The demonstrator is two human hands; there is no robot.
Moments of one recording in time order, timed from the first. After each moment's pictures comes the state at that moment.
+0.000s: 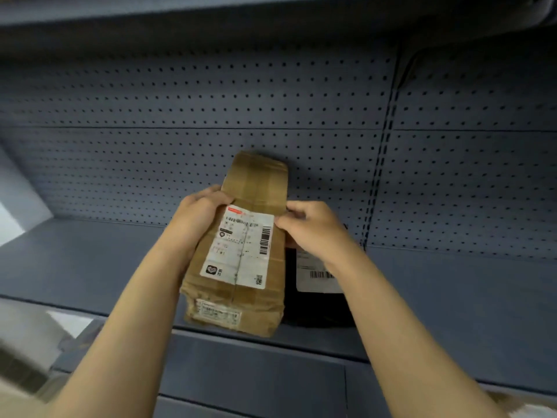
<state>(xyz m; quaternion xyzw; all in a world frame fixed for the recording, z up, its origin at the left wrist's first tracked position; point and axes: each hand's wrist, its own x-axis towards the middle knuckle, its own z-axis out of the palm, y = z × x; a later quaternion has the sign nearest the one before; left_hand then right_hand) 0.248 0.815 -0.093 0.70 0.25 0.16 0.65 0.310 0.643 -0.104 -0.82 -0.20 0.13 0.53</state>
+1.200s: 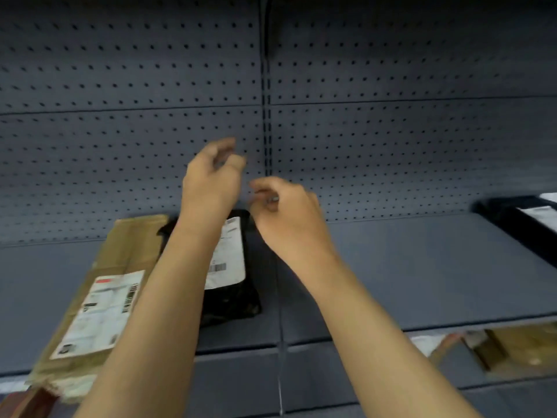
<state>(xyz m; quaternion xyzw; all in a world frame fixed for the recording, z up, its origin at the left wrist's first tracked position) 0.349 0.639 -0.100 0.77 0.12 0.25 0.58 0.333 0.521 -0.120 -0.86 -0.16 -0.09 0.48</state>
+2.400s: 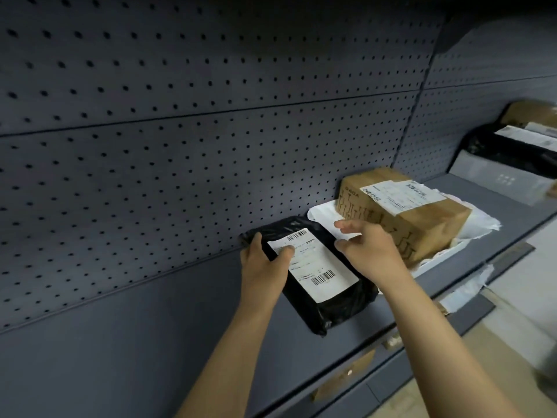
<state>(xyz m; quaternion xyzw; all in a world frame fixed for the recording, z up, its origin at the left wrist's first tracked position) 0.530 0.085 -0.235 0.77 0.06 -0.08 0.63 0.502 -0.092 -0.194 -0.89 0.20 -0.08 0.41</state>
